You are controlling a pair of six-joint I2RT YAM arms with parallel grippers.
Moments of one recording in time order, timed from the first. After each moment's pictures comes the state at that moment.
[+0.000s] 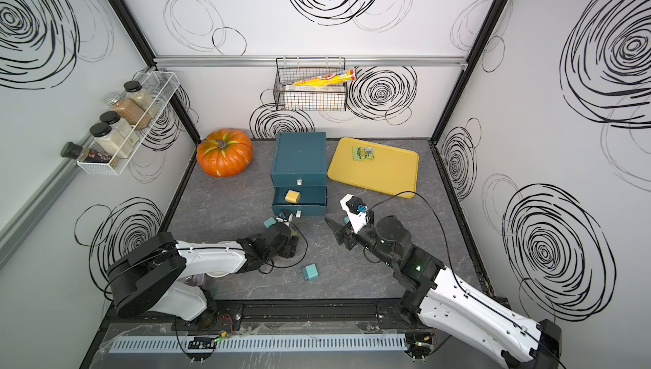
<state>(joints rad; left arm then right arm) -0.85 1.49 0.49 0.10 -0.27 -0.49 0.92 0.66 0.57 -0.05 0.10 0.05</state>
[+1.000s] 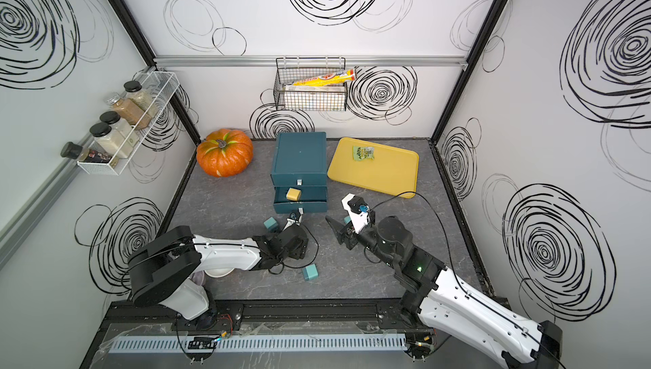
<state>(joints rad) -0.94 1.60 0.63 -0.04 -0.39 -0.58 0.92 0.66 0.57 -0.05 0.11 0.06</state>
